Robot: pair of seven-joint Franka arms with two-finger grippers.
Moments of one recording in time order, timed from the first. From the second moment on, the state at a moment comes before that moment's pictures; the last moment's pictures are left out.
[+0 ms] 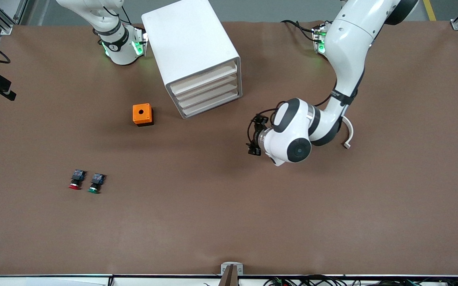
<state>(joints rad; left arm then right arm) -0.47 0.71 -0.16 -1.48 -0.54 1.89 -1.90 -0.04 -0.11 -0.09 -1.67 0.00 1.59 -0.11</state>
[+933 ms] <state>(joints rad) -0.56 0.77 -0.16 -1.48 -0.96 1.83 -2.30 -0.04 -0.11 -0.09 -1.65 0.00 1.60 -0.11</state>
